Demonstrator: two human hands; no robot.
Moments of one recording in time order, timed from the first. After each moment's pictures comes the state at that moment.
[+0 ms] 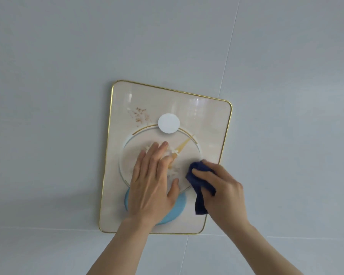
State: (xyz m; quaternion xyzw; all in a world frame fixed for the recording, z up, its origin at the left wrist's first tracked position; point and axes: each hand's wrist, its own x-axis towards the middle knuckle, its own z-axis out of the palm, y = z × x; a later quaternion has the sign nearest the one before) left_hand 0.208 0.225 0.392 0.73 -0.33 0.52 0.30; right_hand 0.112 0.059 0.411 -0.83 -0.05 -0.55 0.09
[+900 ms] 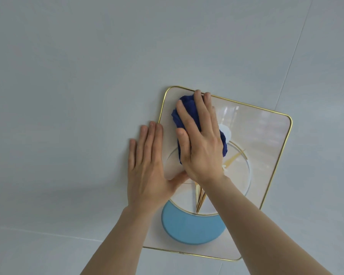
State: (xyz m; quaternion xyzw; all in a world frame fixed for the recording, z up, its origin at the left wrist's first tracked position) left_hand 0.296 0.290 0.409 0.73 -0.19 0.55 0.34; right_hand 0.247 0.183 0.500 -0.75 -0.19 -0.64 0.02
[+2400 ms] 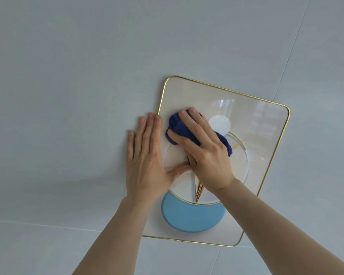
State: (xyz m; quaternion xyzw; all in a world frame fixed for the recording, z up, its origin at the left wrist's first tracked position) left_hand 0.291 0.297 0.411 0.73 -0.22 0.52 0.39; right_hand 0.227 0.151 0.473 -0.78 -0.24 -0.57 -0.11
